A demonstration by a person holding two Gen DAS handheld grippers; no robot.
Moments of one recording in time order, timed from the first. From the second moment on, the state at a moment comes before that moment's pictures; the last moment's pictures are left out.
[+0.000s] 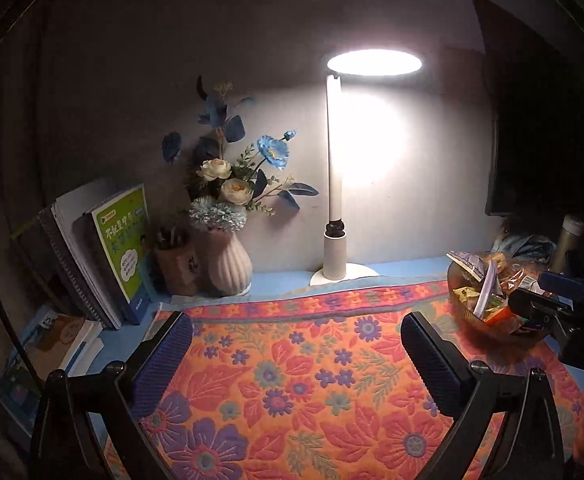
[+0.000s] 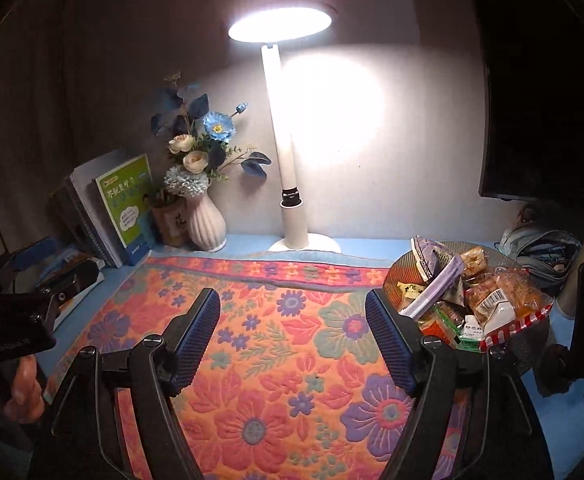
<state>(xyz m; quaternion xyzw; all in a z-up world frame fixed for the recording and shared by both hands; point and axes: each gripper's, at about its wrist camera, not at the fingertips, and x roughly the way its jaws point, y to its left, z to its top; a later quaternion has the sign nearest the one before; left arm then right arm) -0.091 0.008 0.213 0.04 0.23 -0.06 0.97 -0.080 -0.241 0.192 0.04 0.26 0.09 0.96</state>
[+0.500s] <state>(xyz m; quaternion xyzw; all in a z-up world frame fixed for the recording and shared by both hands) -0.051 0.020 0.058 -0.01 0.34 0.05 0.94 -0.055 -0.215 0.072 0.00 0.32 0.05 0.95</state>
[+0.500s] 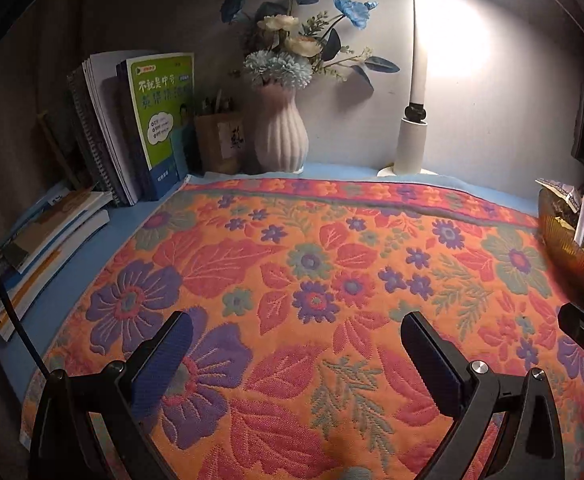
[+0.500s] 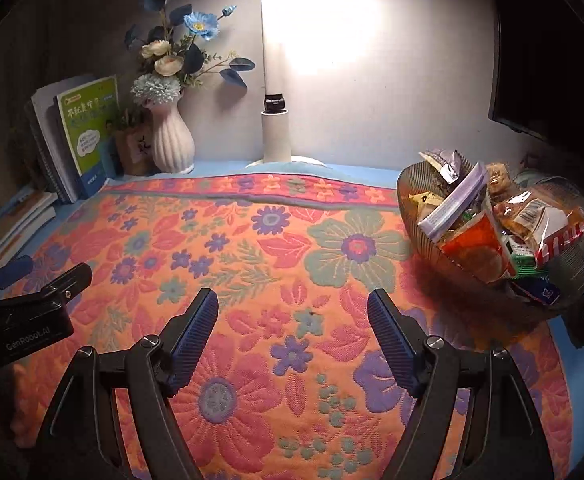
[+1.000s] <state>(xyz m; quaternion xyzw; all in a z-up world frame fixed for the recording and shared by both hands) -0.029 0.022 0.033 -0.02 0.37 0.02 0.93 -0.031 -0.213 0.037 0.01 0.37 0.03 0.93</state>
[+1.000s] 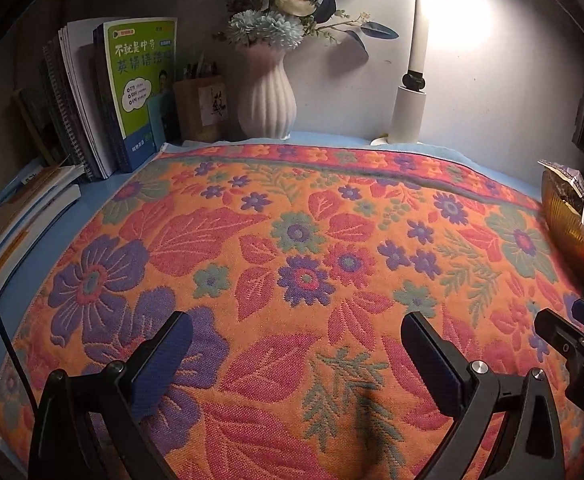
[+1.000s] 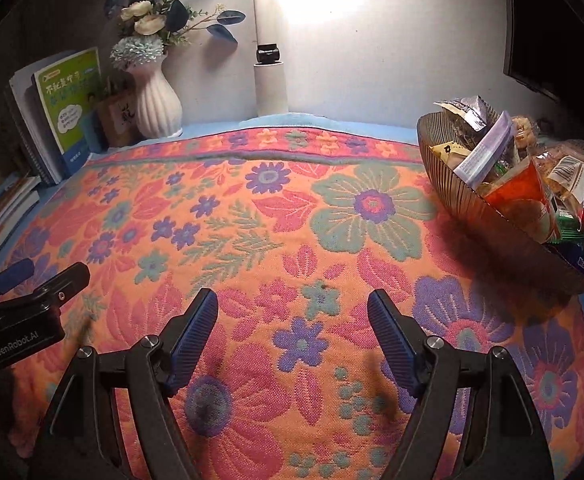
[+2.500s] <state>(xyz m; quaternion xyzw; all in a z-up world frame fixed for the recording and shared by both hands) -0.029 0.024 0.030 -0.03 0.38 0.02 0.92 -0.019 -0.215 0.024 0.02 0.42 0.03 0.91</state>
